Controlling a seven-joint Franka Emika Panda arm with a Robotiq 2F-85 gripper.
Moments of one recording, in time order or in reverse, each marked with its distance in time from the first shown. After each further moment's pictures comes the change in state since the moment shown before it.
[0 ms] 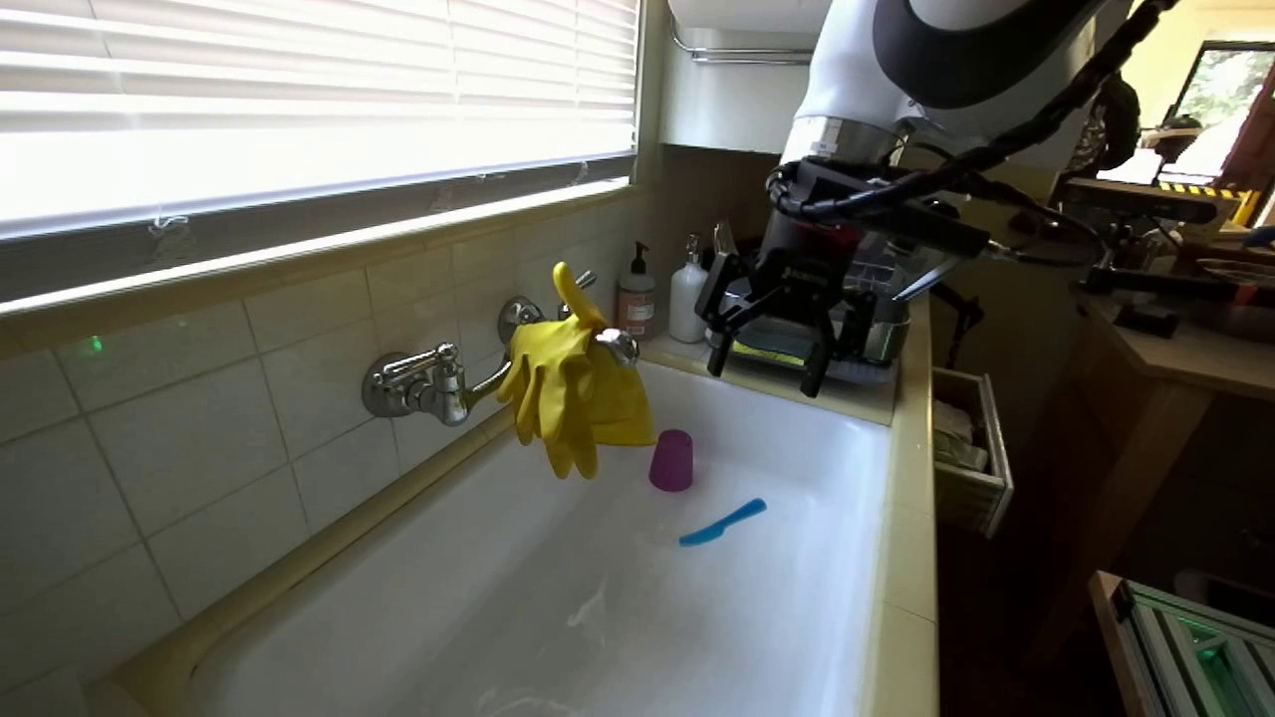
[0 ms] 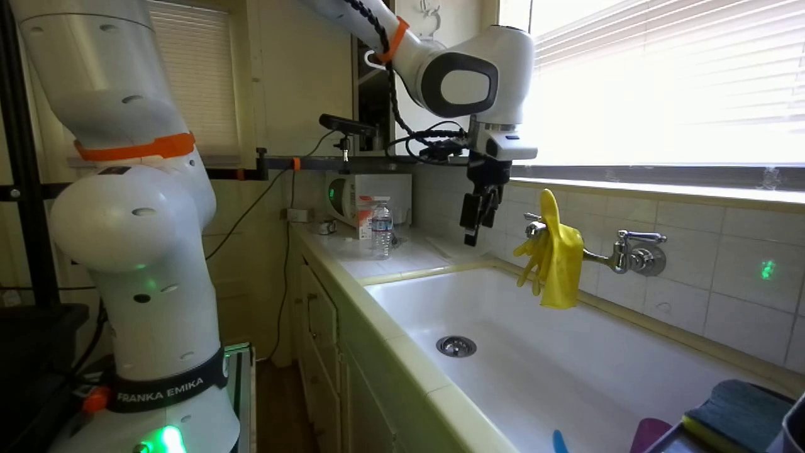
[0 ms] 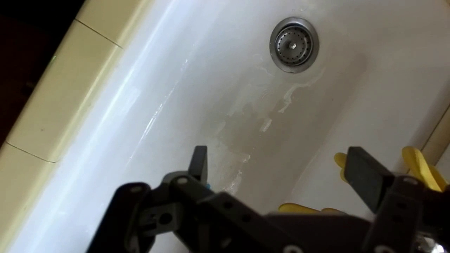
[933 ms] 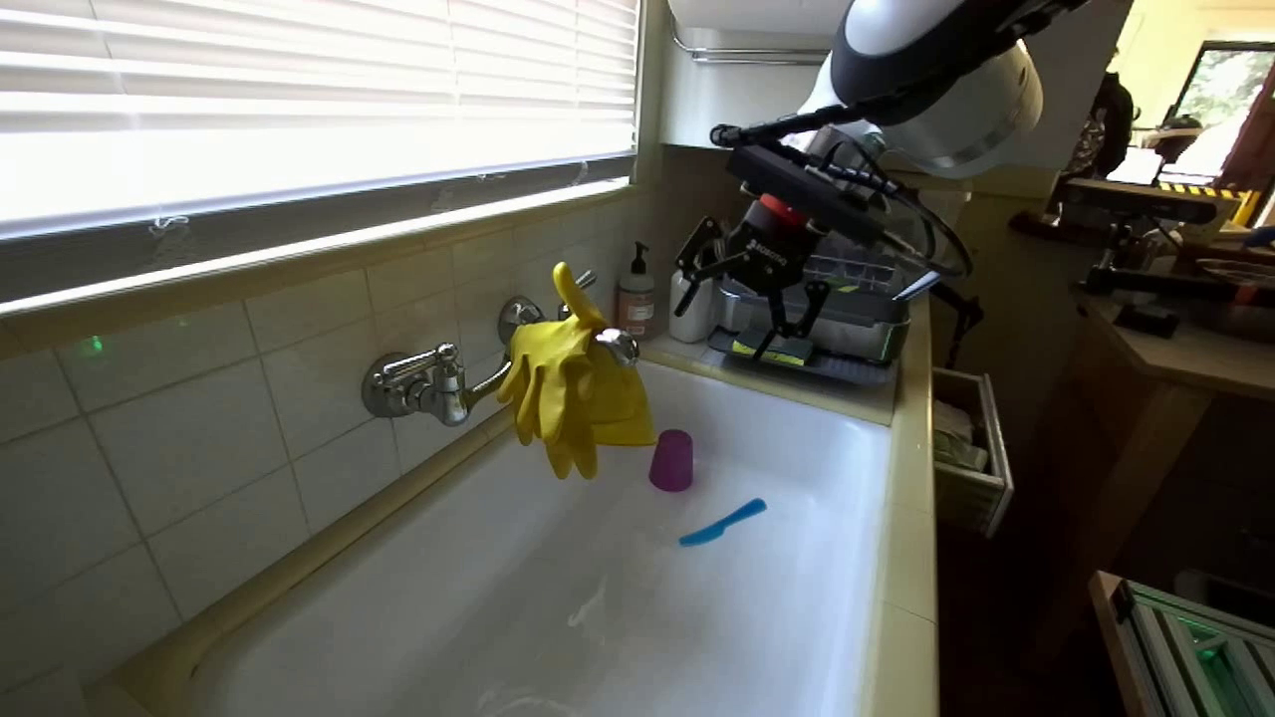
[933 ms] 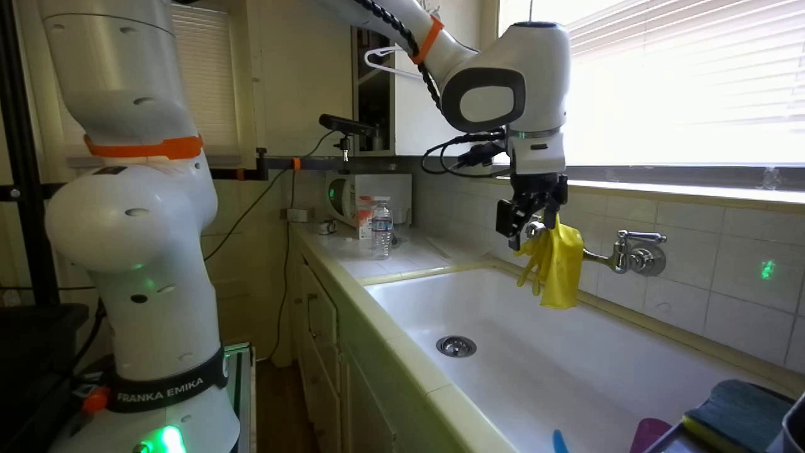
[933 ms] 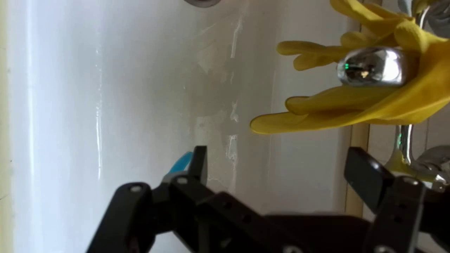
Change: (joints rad) arm -0.038 0.097 -0.064 0.048 0.169 0.233 0.236
